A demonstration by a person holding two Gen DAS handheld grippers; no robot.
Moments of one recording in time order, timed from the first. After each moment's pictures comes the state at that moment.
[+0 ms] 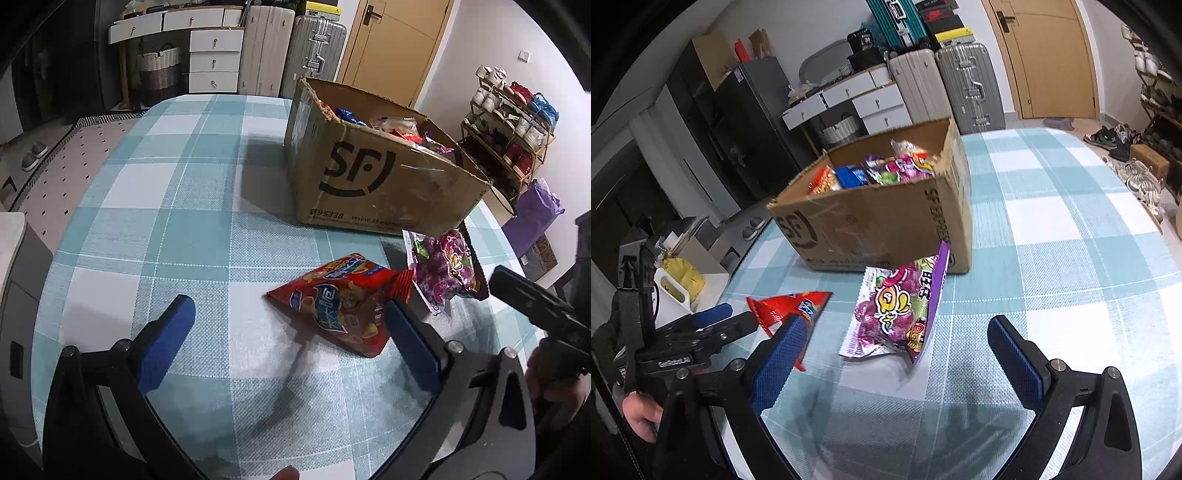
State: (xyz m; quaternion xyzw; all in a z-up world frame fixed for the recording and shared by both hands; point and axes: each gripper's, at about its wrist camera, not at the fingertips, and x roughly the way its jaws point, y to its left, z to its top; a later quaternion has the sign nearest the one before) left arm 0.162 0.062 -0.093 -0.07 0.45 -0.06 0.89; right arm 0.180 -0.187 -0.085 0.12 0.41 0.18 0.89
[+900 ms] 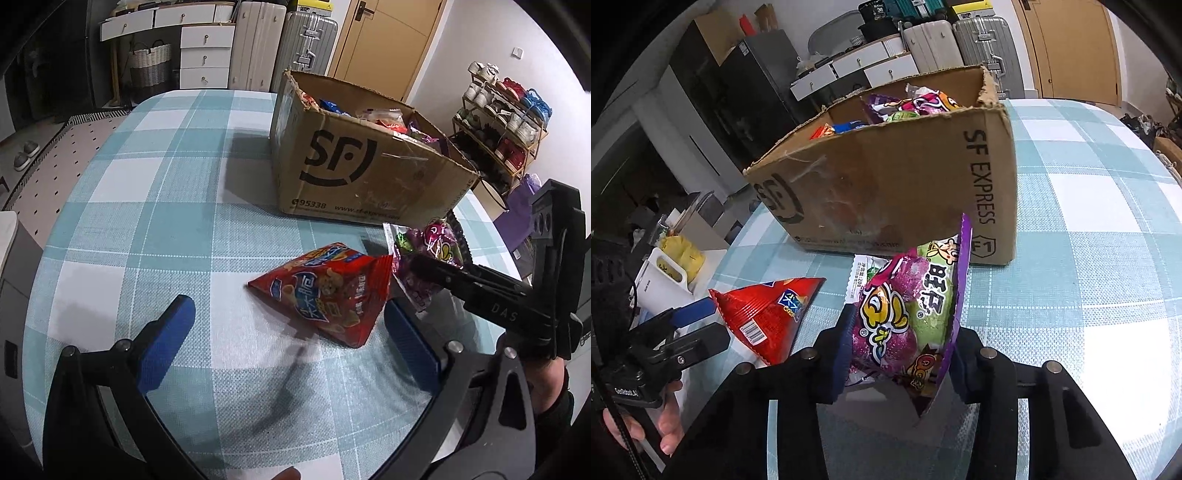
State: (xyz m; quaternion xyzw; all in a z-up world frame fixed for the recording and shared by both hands) left arm 0.157 0.054 -0.094 -0.07 0.46 -0.08 0.88; right arm 0.226 -0.151 -0.128 0.11 0.44 0.21 0.87
